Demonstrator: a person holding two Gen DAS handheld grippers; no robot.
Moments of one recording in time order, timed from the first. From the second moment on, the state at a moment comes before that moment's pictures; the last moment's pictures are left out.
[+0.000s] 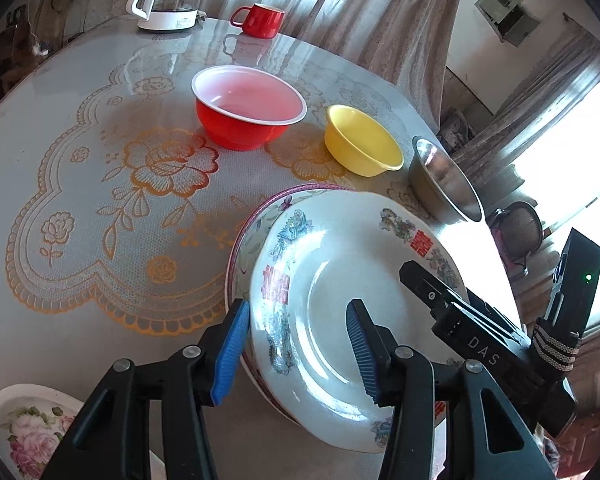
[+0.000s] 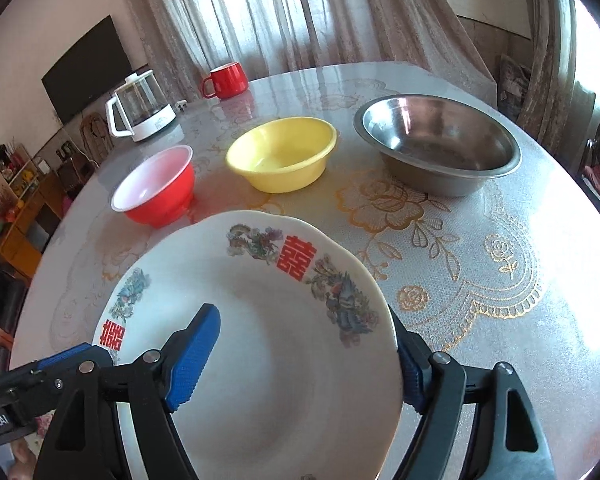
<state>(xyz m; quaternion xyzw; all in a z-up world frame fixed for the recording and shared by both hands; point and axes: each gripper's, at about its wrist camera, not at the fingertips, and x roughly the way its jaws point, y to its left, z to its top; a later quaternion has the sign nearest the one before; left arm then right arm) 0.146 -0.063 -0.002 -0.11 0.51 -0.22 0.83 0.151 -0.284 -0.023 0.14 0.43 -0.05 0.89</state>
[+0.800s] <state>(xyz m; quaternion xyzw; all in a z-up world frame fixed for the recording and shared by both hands) 0.131 -0.046 0.004 -0.09 0.48 -0.20 0.85 0.133 -0.296 -0.019 0.14 0.40 -0.05 0.90</state>
